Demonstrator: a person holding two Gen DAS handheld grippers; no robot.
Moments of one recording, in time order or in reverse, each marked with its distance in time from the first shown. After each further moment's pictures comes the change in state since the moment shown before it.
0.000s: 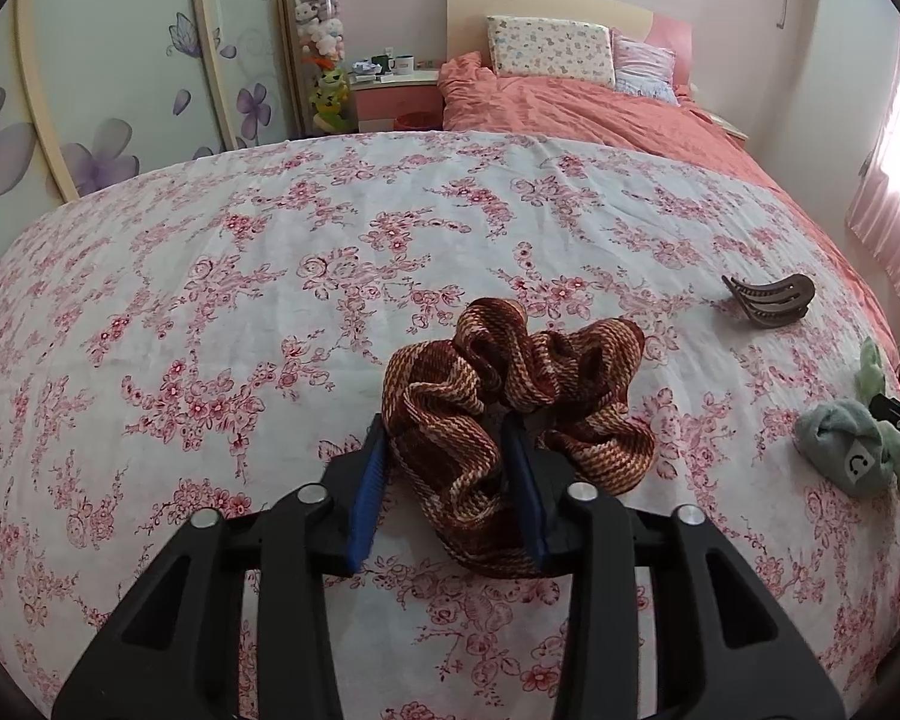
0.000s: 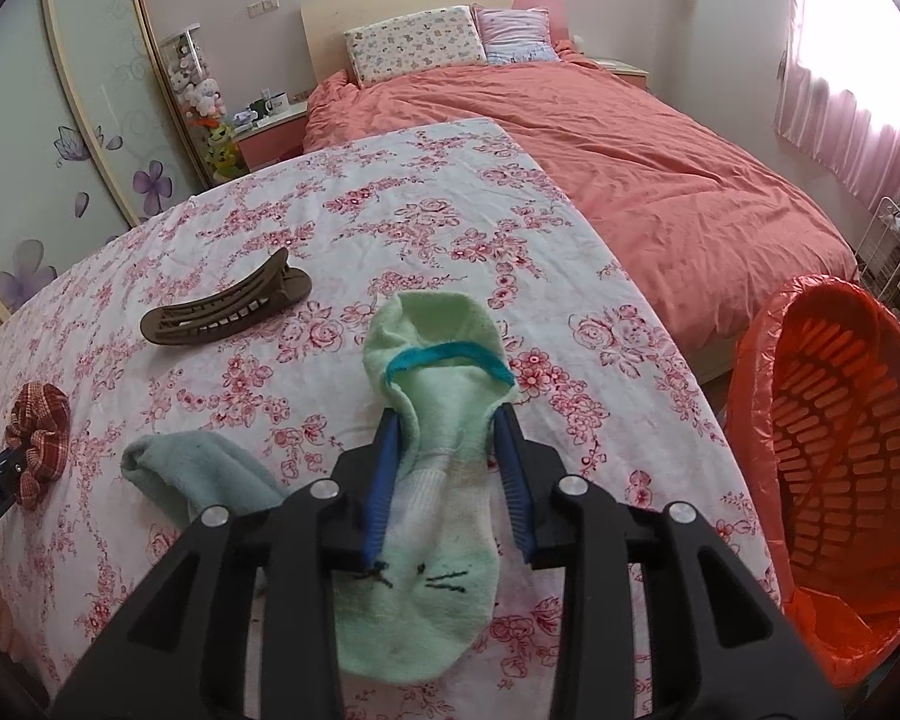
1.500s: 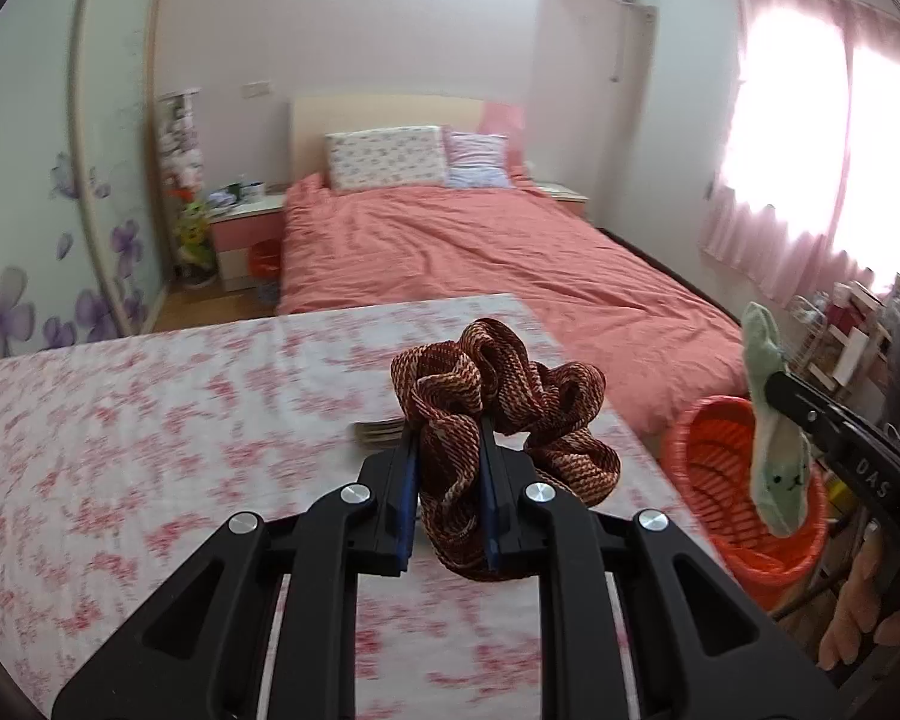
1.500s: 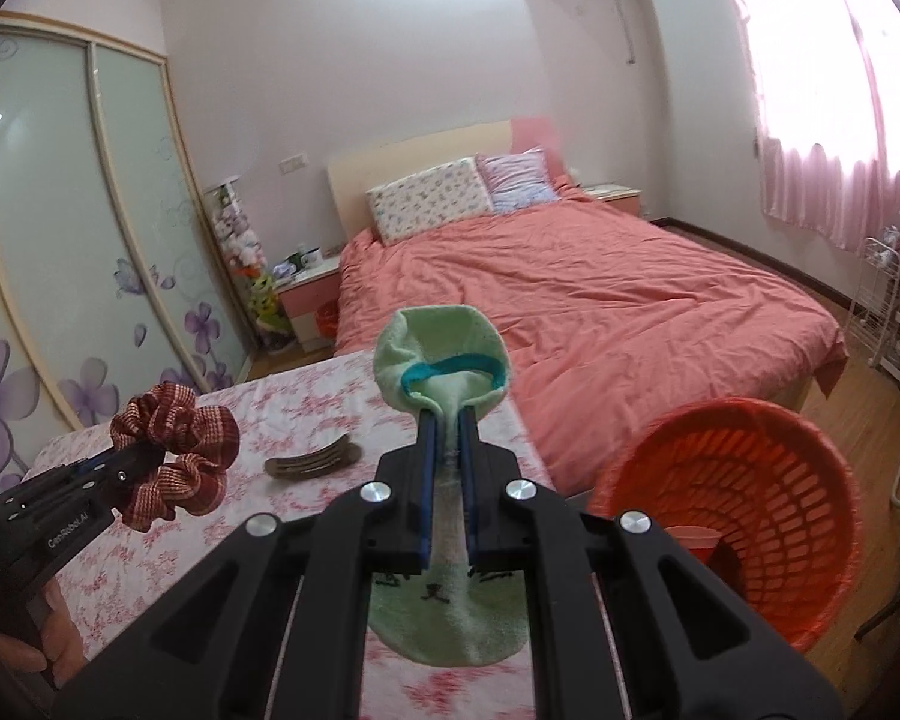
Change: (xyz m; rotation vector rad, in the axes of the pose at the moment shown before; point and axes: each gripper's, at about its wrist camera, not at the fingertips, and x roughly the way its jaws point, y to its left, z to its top) left arm -0.140 -0.149 0.021 0.186 -0.258 -0.301; right arm -0.188 -0.065 0.008 0.075 -0.372 0.092
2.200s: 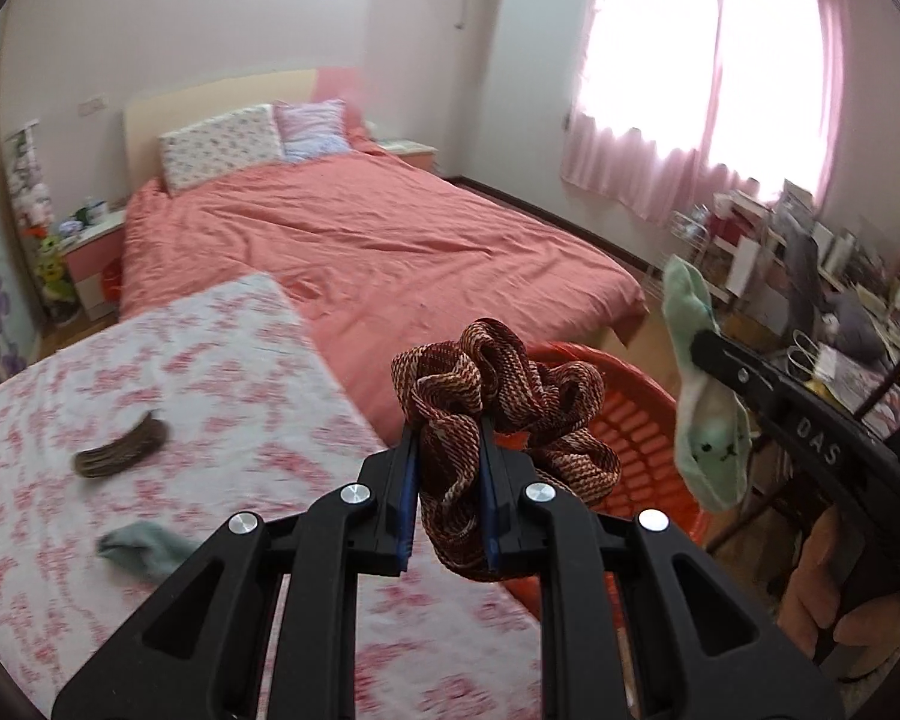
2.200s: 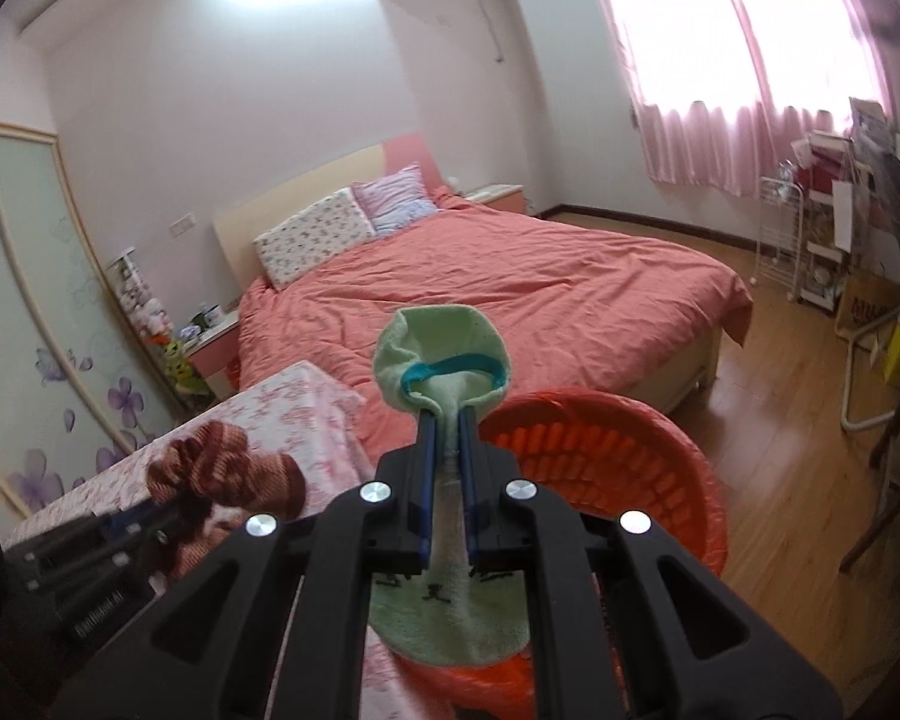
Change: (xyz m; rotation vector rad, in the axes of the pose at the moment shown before) left arm 0.065 -0.171 -0.015 0.196 0.106 -0.279; right arm -0.025 -0.160 -0.006 0.202 -0.042 -0.185
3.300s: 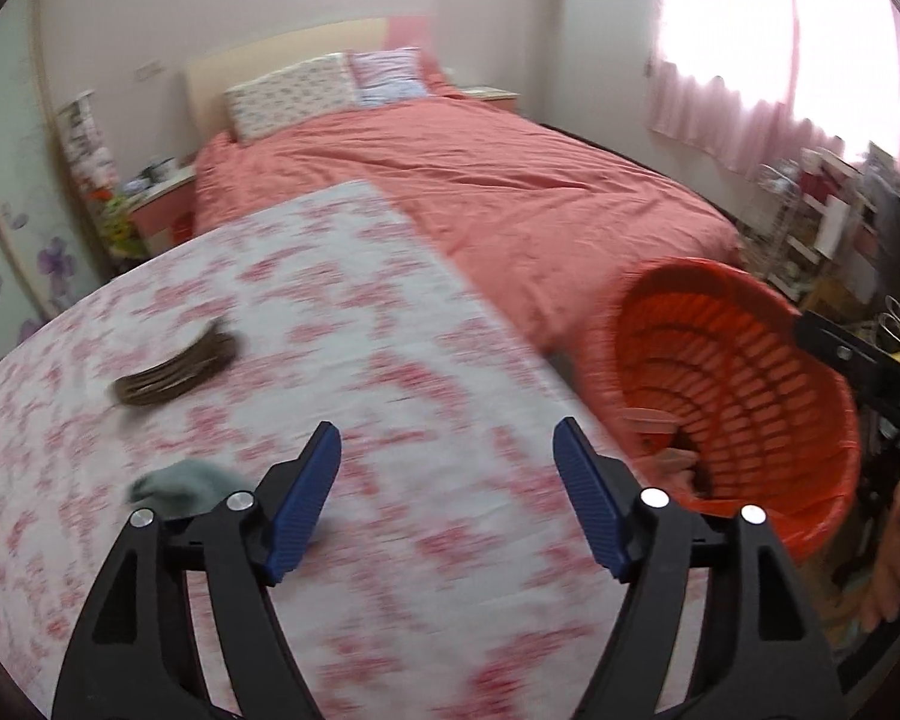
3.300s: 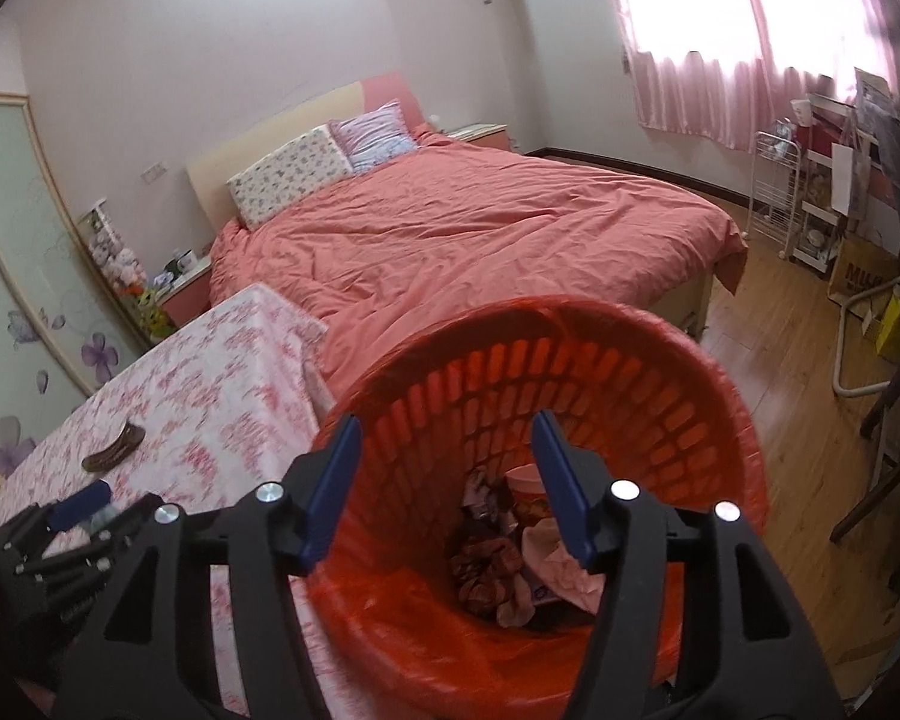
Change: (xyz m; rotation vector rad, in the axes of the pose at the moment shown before) left arm 0.017 0.056 -0.041 -0.052 0.107 0.253; right arm 0.065 -0.004 -0.049 -0.029 0.145 -0.040
